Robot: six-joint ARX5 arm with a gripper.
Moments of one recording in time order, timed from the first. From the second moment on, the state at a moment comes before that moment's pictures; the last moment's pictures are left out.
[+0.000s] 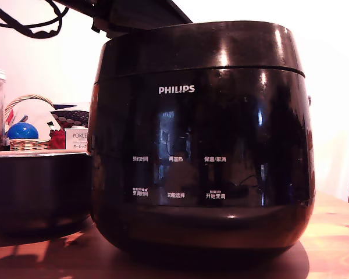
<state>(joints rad) -0.81 1.17 0.74 0.07 0.39 0.16</state>
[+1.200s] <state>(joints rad) -0.81 1.16 0.73 0.12 0.33 0.12</state>
